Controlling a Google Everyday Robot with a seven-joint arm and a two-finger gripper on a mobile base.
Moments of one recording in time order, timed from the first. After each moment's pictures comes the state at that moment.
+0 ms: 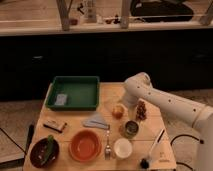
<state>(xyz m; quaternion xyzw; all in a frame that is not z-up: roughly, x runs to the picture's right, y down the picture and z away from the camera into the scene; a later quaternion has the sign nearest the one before) 0.125 0.136 0.850 -0.29 -0.14 -0.23 0.92</state>
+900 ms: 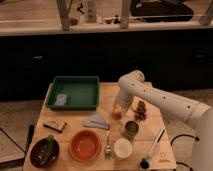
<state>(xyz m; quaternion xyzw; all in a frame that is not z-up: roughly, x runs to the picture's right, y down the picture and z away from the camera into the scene) 0.095 0.133 0.850 -0.29 -0.18 -0.29 0.89</state>
